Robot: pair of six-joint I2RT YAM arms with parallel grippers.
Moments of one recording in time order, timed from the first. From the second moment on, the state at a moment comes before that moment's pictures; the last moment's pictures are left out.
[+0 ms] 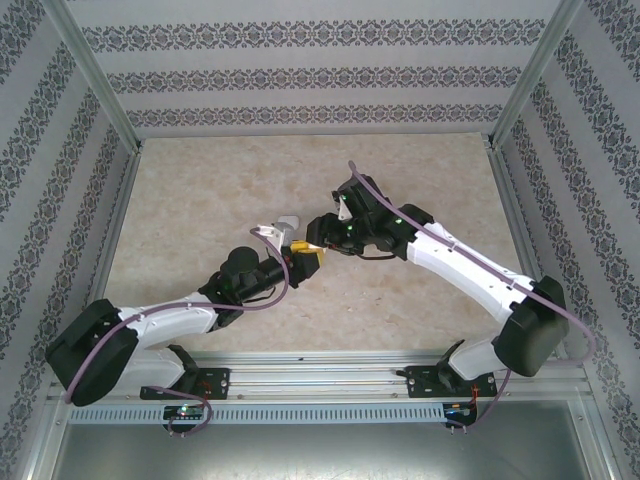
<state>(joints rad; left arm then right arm) -0.74 1.26 0.44 0.73 0.18 -0.51 0.72 1.43 1.24 -0.63 -0.31 0.87</state>
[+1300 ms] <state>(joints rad) -0.63 1.16 0.54 0.63 0.35 -0.61 0.63 1.18 1.13 -0.39 -0.47 0.86</state>
